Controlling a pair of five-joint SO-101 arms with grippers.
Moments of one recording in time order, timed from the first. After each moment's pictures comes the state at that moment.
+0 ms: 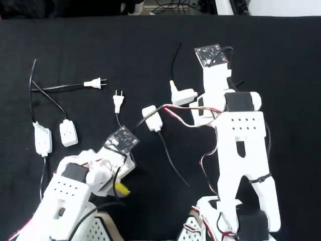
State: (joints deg) left arm 10.9 -59.4 80.8 57.6 -29.9; right arm -2.8 -23.9 23.3 78.9 9.7
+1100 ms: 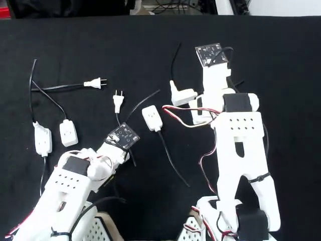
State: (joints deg) left arm 9.9 -54.9 77.0 60.6 -29.9; right arm -2.8 -23.8 25.8 73.6 8.6
